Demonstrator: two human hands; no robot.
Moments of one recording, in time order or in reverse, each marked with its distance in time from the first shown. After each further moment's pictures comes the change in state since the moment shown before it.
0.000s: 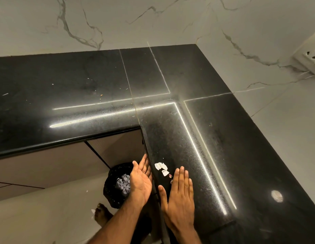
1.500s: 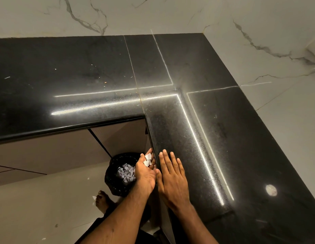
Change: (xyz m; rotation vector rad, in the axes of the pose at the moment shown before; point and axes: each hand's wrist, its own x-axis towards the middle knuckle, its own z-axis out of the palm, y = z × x) left_hand -0.004 -0.007 0.002 -0.200 0.192 -0.130; right_hand 0.026 -0.017 0.001 0.007 -0.022 -0.291
